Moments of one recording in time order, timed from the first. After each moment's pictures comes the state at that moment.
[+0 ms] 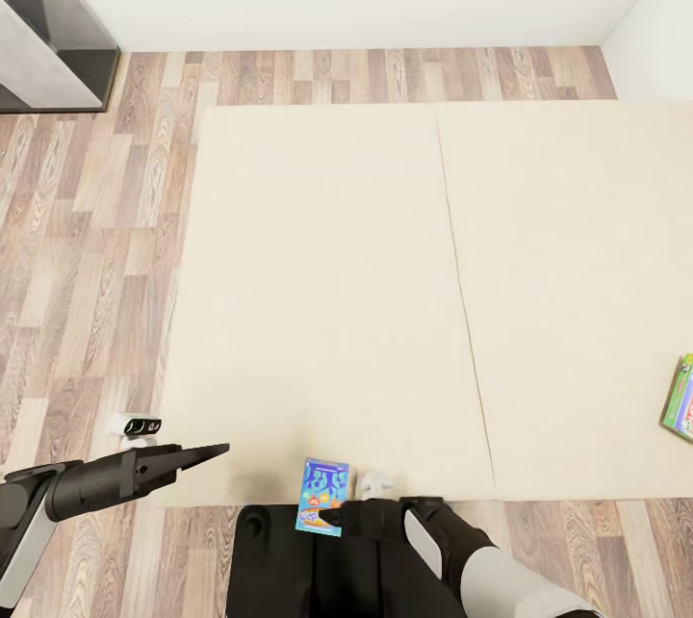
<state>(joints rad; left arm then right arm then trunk) -0.27 0.32 0.20 -1.42 0.39 1.02 -1.57 -0.66 0.17 0.19 -0.26 -0.23 0.28 0.51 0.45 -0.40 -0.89</state>
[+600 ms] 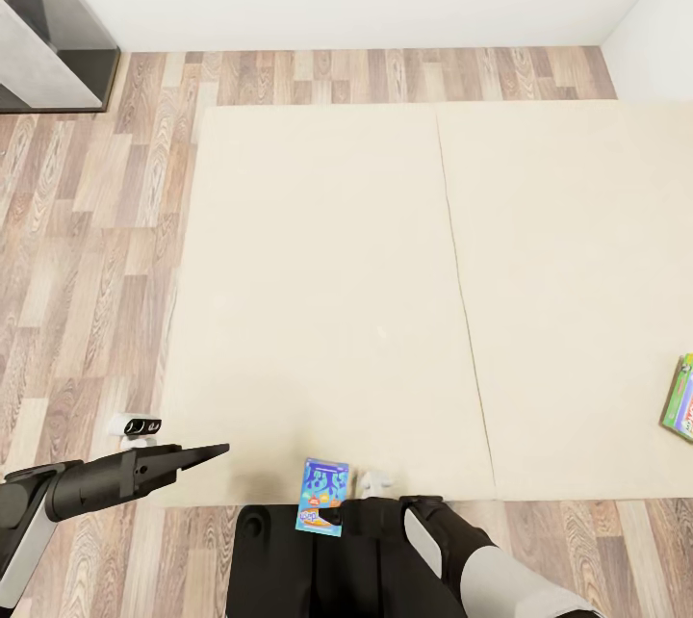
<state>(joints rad) -0.27 0.32 0.20 -1.42 0.39 1.02 -1.57 -0.66 0.17 0.19 -0.26 -0.23 0.28 0.52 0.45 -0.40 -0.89</state>
